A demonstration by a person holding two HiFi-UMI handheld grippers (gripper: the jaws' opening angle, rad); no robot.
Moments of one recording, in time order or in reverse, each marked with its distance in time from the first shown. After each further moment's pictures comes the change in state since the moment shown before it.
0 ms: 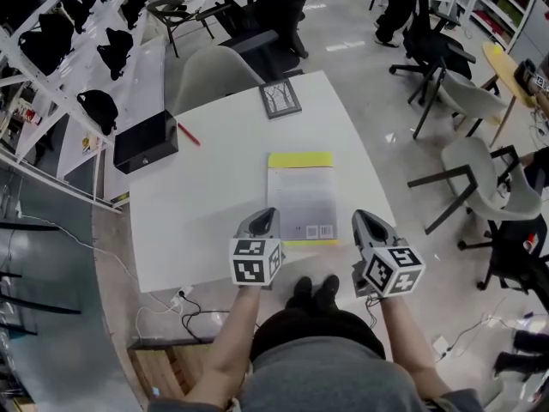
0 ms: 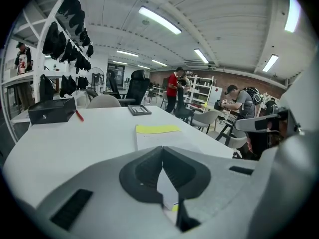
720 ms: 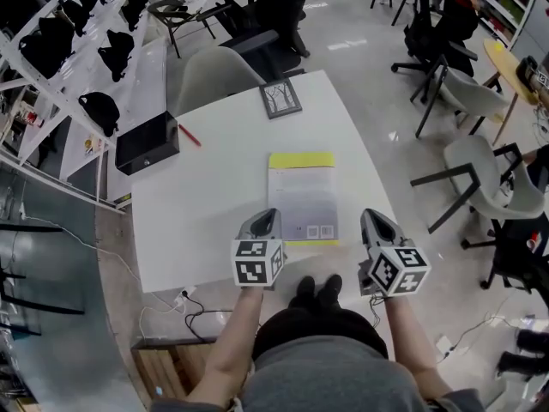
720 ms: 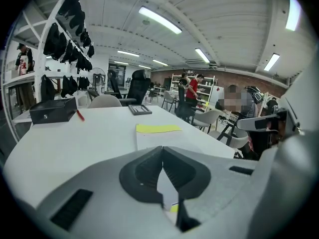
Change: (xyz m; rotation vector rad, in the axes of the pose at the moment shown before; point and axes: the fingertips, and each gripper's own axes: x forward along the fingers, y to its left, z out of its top) left arm 0.002 -0.002 -0.002 -0.001 0.001 0.016; right arm -0.007 -0.021 0.001 0.012 -0.025 -0.049
